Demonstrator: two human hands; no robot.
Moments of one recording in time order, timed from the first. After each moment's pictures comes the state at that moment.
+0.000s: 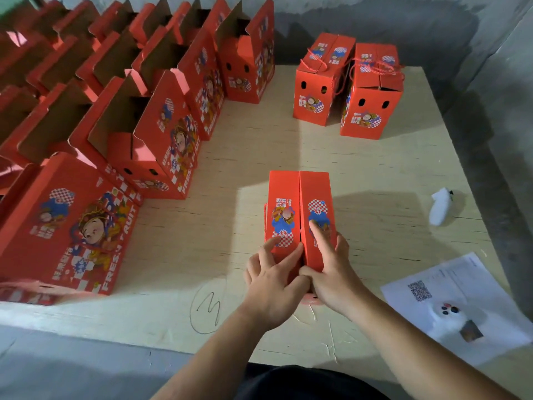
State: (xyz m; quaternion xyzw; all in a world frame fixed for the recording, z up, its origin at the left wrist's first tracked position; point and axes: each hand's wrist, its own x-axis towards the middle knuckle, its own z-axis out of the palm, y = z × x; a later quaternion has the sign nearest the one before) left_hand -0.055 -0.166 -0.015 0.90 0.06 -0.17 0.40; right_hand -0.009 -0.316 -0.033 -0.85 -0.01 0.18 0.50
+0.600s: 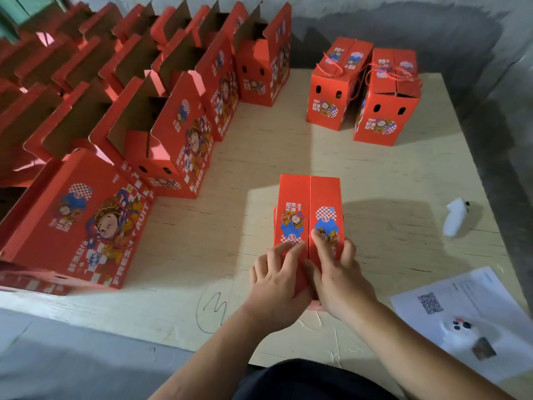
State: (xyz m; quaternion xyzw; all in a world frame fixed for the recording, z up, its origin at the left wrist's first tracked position) left_hand -0.057 -0.162 -0.025 0.95 0.01 -0.11 0.28; right_hand -0.011 -0.311 -0.036 -0.97 -0.05 0.15 0.20
